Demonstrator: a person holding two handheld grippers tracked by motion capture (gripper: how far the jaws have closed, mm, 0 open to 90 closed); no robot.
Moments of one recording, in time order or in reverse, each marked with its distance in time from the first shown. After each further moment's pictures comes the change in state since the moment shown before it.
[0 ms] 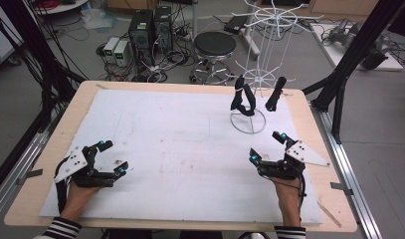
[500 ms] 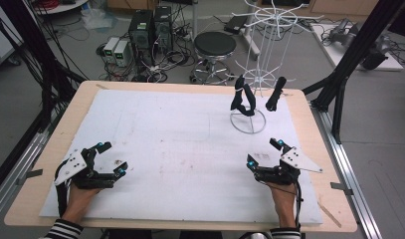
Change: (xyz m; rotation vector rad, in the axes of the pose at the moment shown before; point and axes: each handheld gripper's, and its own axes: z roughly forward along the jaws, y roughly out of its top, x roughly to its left) left arm -0.001 -0.007 -0.003 -0.014 0.029 -0.008; right arm 0.003 -0.026 0.002 0.031 -0.015 -0.003
